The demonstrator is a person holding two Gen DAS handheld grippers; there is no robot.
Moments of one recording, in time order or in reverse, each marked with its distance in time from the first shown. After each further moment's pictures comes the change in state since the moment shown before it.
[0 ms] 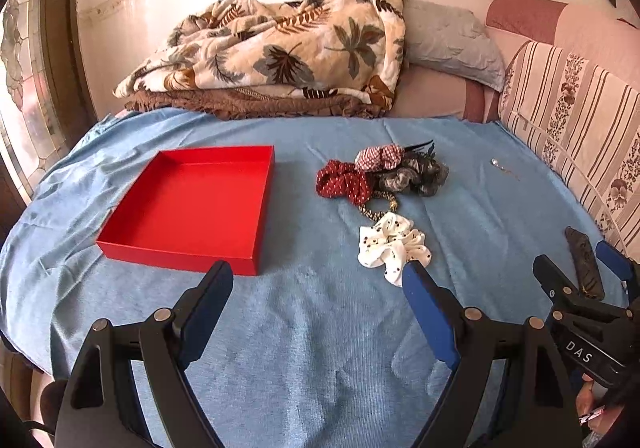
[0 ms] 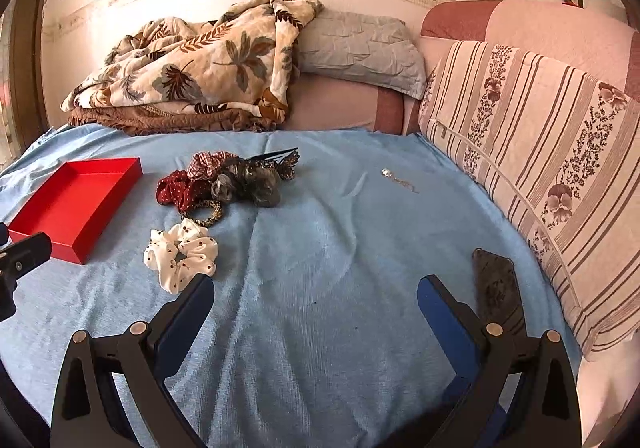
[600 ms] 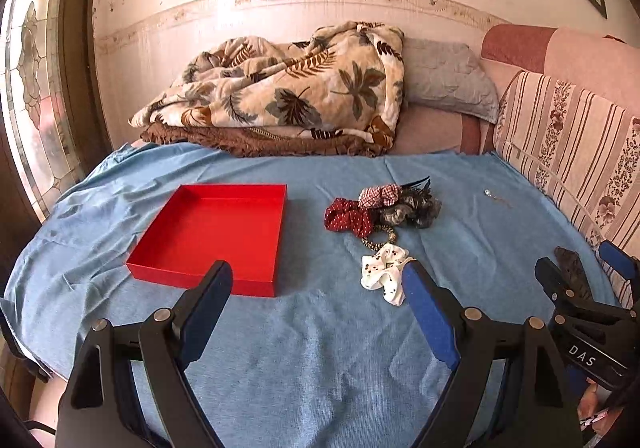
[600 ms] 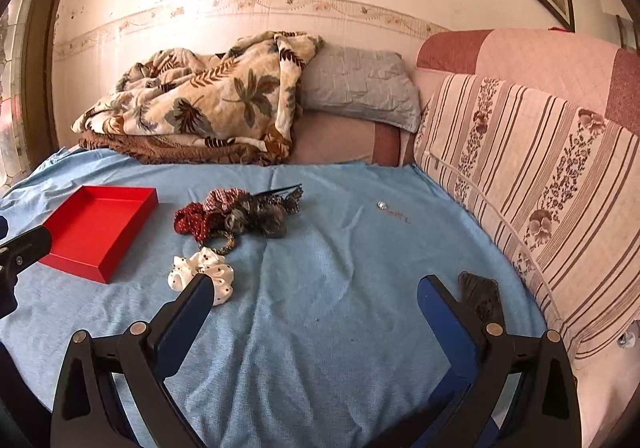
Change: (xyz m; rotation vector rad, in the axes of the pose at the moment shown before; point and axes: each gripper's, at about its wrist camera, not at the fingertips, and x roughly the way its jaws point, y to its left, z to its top) left arm -0.053 0.006 0.004 0.002 -0.125 0.019; right arm -0.051 0.003 0.009 -0.001 -0.111 0.006
